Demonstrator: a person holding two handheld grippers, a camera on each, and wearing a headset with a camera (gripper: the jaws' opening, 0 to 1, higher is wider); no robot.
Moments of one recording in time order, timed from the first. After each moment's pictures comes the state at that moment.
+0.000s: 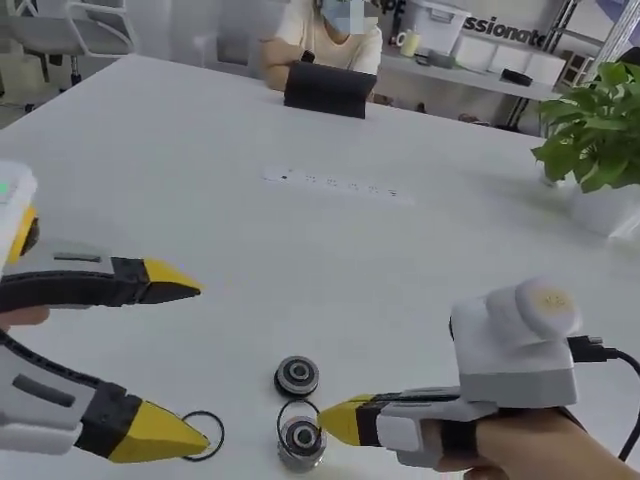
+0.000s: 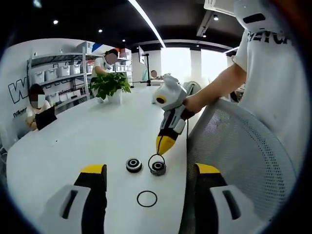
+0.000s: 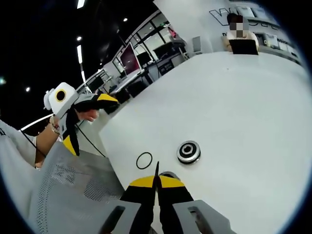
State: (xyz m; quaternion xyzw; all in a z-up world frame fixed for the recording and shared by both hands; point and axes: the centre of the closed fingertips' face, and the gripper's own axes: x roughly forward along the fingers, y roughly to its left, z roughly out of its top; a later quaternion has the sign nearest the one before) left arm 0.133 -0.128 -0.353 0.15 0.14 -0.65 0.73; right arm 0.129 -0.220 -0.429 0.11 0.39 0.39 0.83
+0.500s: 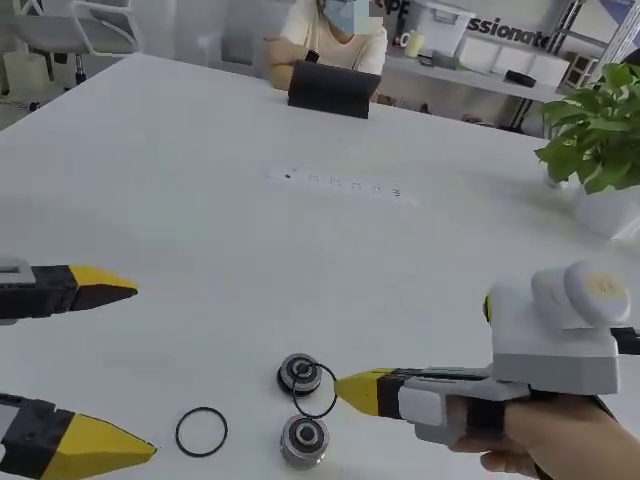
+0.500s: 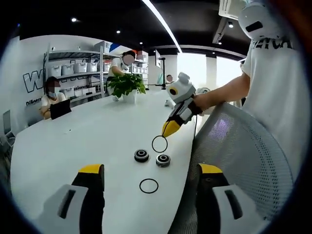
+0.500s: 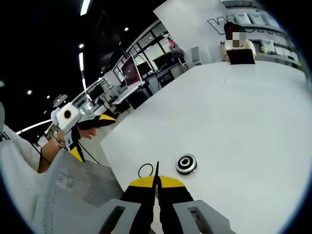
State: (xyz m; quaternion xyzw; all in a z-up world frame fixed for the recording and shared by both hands) left arm 0.134 -0.088 -0.357 0.12 0.15 -0.60 0.78; right arm 0.135 -0.227 -0.403 0.12 0.35 0.38 0.85
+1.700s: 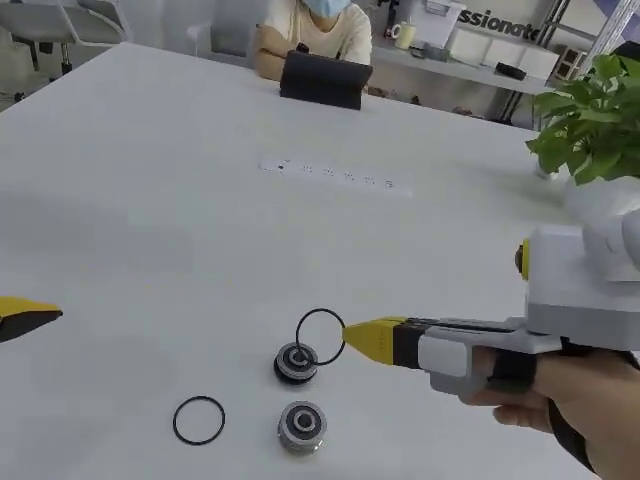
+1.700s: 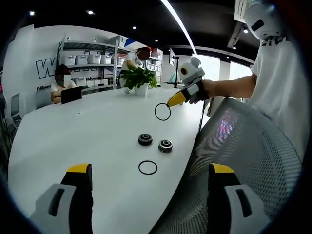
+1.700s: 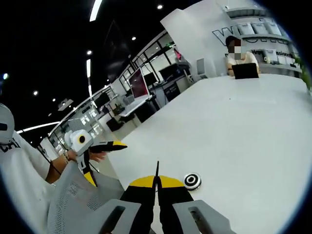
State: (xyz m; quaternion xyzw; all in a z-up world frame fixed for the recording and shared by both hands) left arm 0.123 -0.062 -0.389 0.09 0.18 -0.56 0.80; right arm 0.141 -0.219 -0.357 0.13 0.30 0.40 0.86
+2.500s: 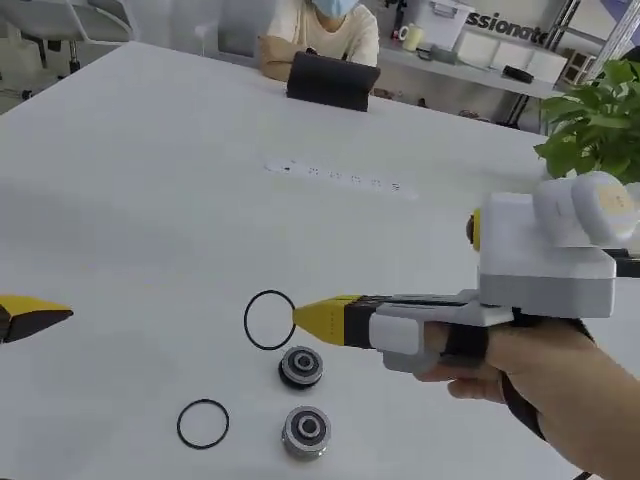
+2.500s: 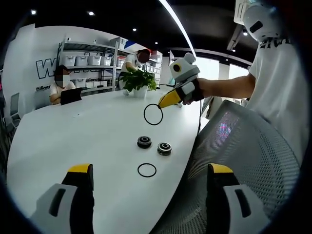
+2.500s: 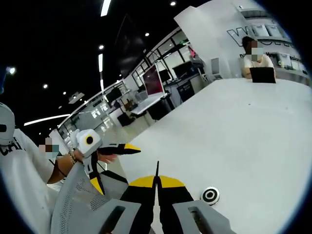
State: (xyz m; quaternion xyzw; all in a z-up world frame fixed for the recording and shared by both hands) left arm 0.124 -0.064 -0.385 0.08 0.18 -0.57 0.80; right arm 0.152 -0.173 -0.347 0.11 0.29 0.45 0.83
